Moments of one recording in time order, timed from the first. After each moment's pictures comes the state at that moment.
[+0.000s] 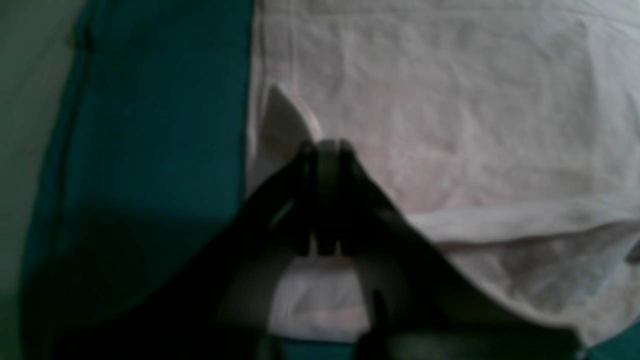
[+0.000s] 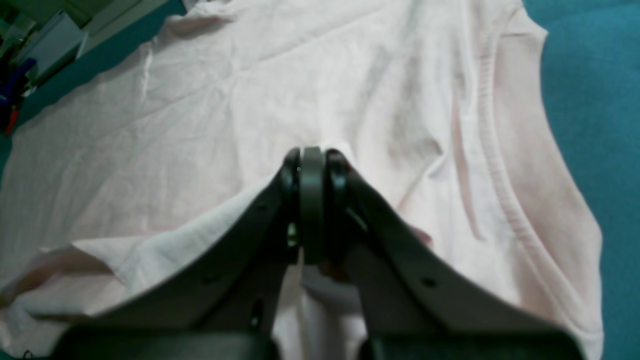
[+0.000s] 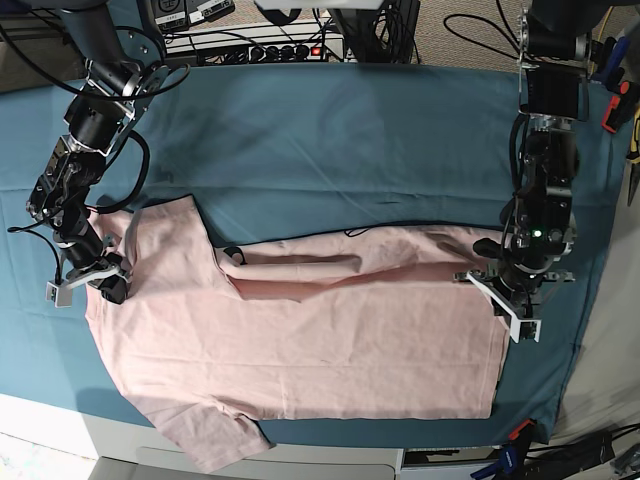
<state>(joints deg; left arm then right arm) -12.3 -16.5 3.2 86.8 -15.6 2.4 41.6 22.9 17.8 37.3 56.4 22.5 36.6 -37.7</state>
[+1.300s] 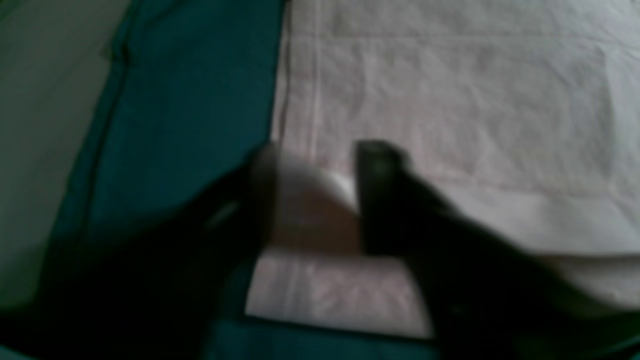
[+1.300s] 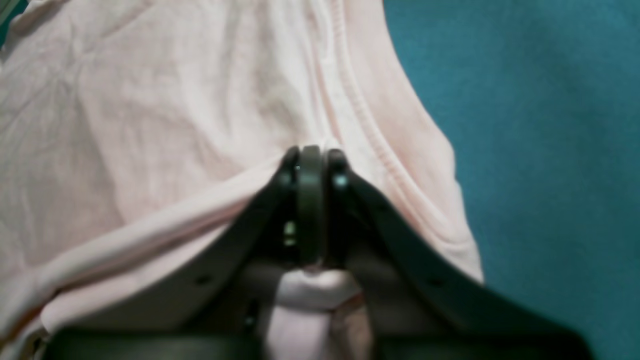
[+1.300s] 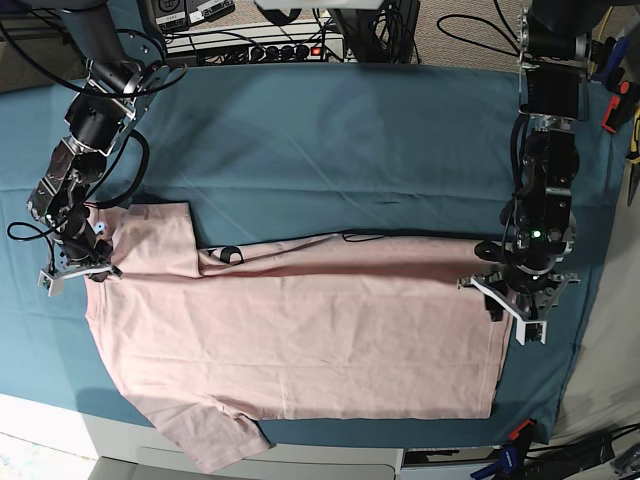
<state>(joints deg) -12.3 -16.5 3.2 86.8 -14.7 4.8 39.3 22.9 17.7 37.3 56.4 12.9 19.3 -38.5</state>
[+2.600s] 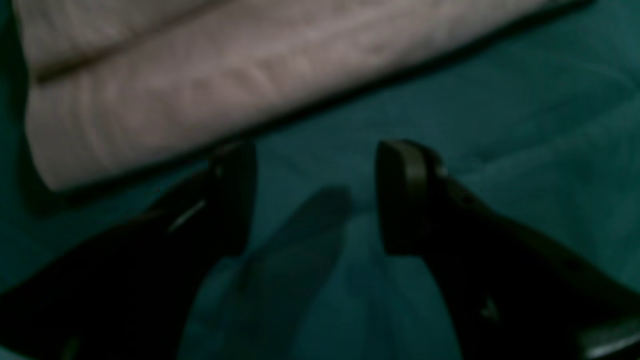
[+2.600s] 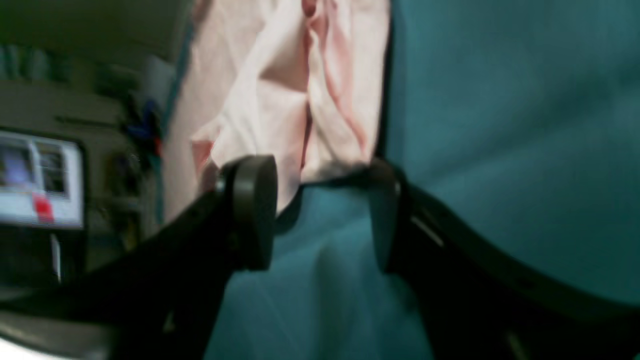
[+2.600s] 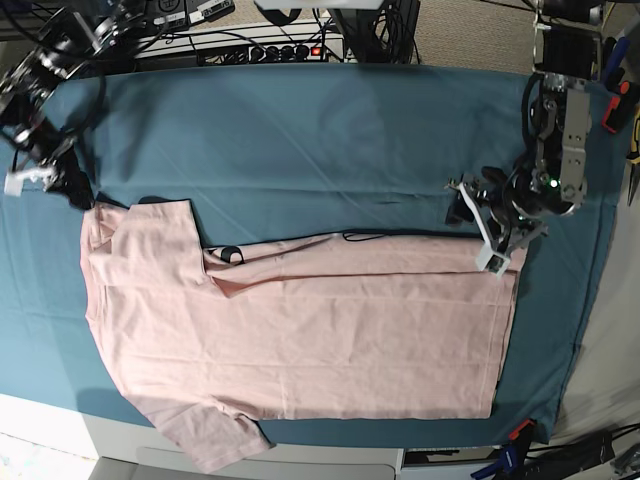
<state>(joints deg) -1.6 -21.0 3.3 92.3 -27.3 -21.1 55.3 3.9 23.4 59.2 56.4 64.5 35.1 -73.0</state>
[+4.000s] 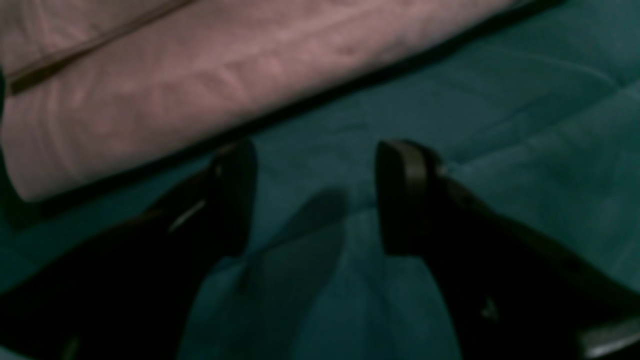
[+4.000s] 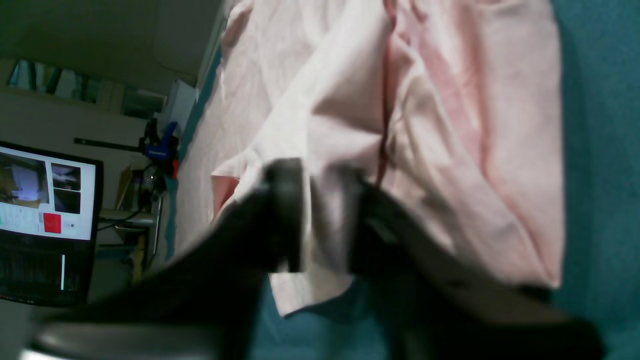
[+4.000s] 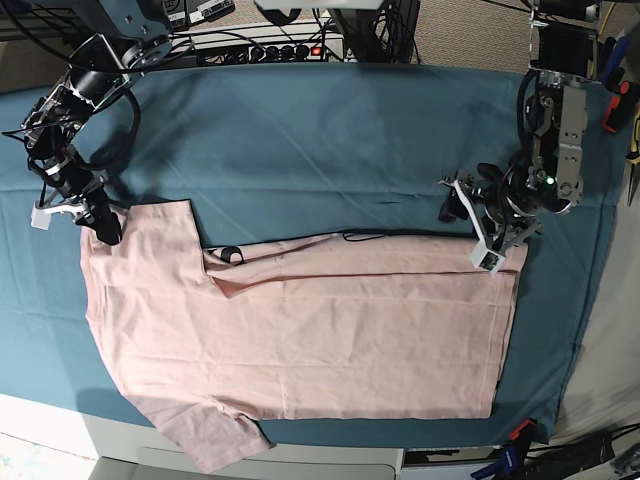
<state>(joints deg) -1.5 -20.1 3.3 92.6 -27.8 -21.4 55.3 13.4 17.0 56.2 56.6 54.0 35.7 -66.4</state>
